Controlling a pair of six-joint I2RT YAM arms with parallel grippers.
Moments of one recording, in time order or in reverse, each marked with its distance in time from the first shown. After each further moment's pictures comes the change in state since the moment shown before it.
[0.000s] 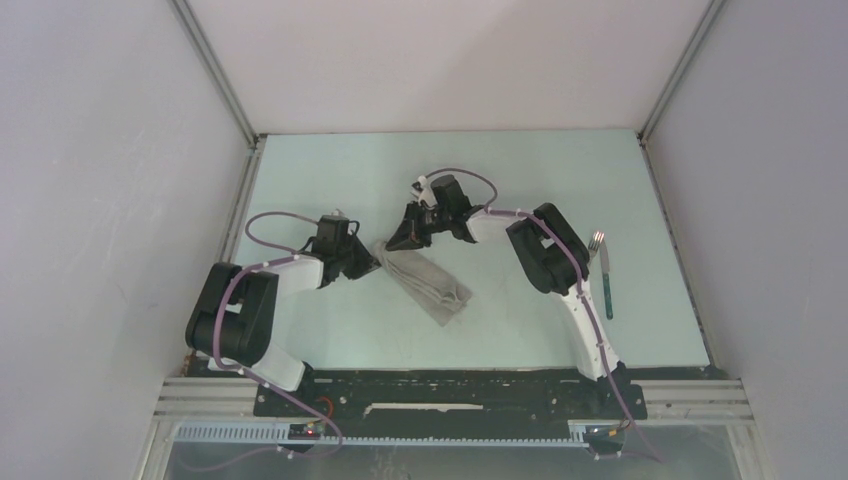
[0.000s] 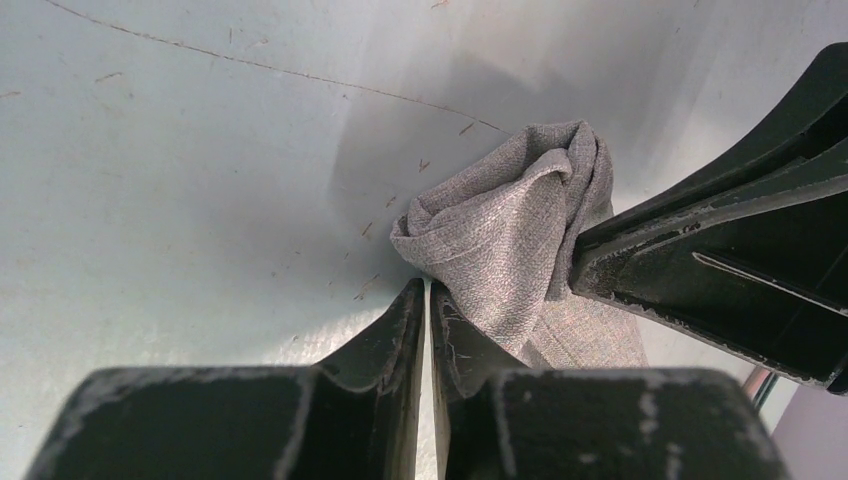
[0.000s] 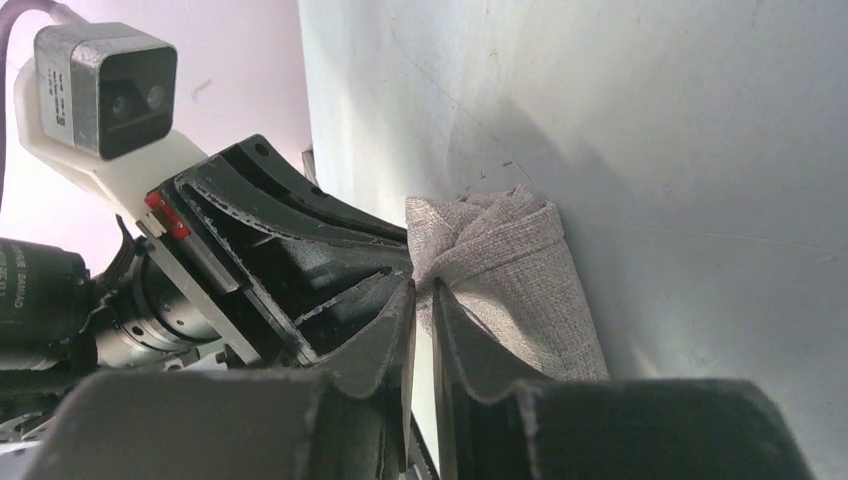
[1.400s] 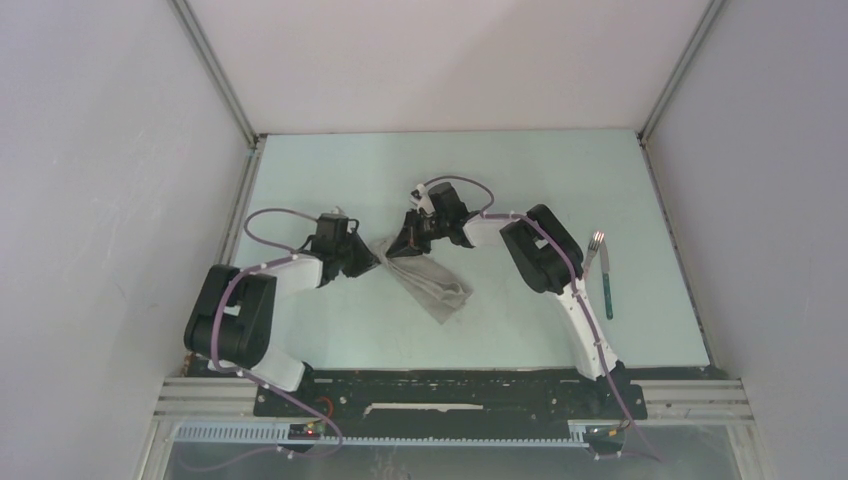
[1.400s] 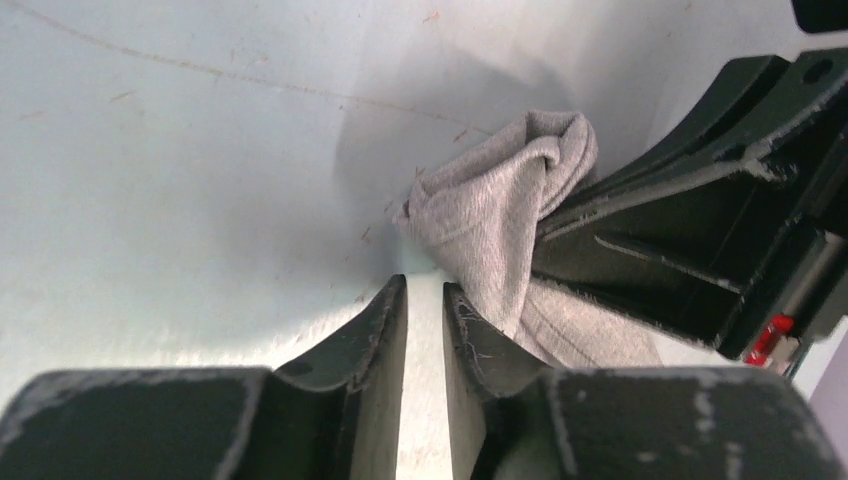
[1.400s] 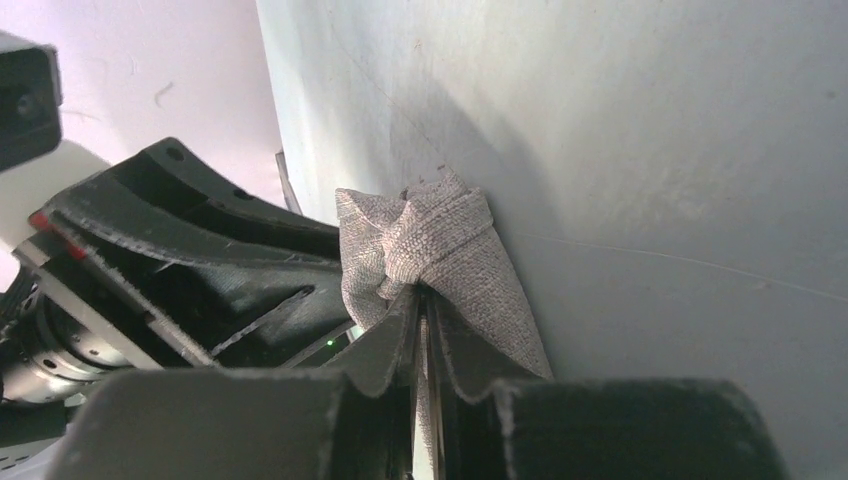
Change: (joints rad) left arm 0.001 0.013 0.024 -0.005 -0.005 0.025; right arm 0.005 0.046 -0.017 0.034 0.023 -0.003
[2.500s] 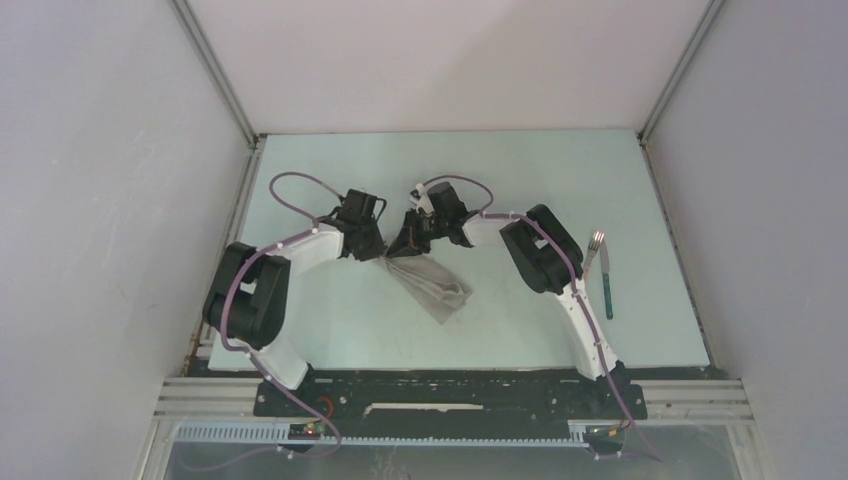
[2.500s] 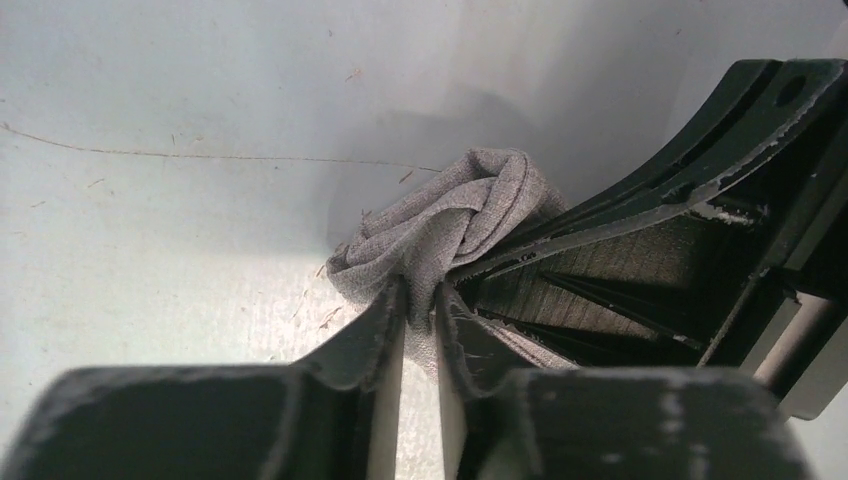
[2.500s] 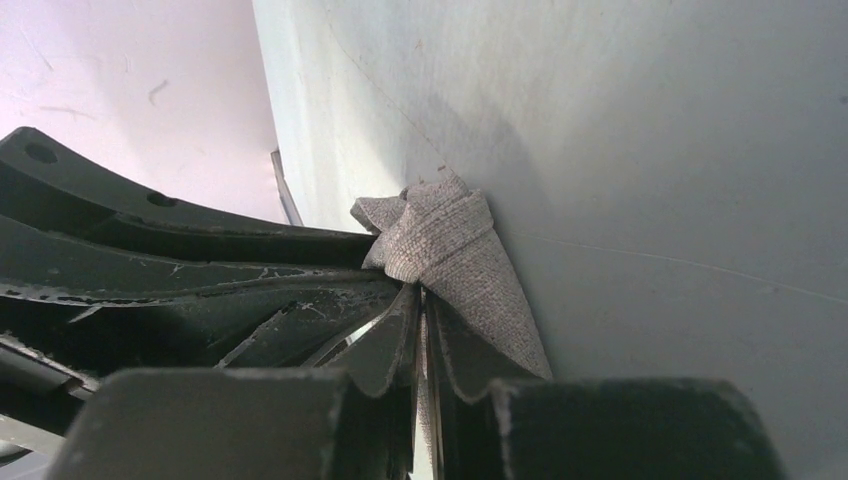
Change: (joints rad) left arm -0.126 0.105 0.300 -0.340 -0.193 0.135; right arm 0.007 0.000 0.005 -0.010 0.002 -0.008
